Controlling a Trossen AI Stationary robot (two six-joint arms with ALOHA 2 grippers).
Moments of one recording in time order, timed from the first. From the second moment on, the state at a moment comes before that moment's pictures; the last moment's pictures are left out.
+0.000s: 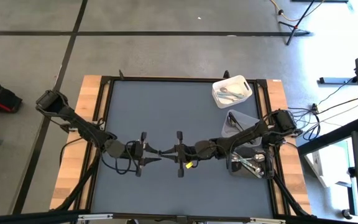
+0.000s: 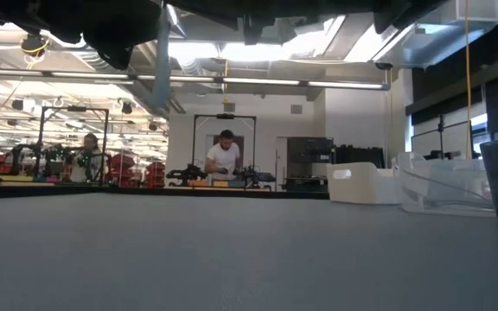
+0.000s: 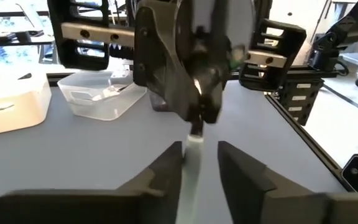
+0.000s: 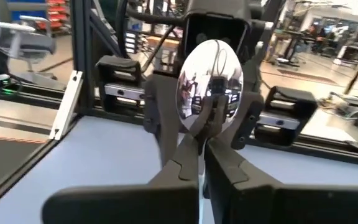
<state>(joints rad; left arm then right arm) -0.53 1.30 0.44 0.66 -0.49 -0.10 0.31 1.90 1.12 0.72 0.23 -0.14</state>
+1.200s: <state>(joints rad) -0.53 1.22 0.44 0.37 -0.48 -0.13 -0.26 1.50 1.05 -0.34 0.81 -0.18</state>
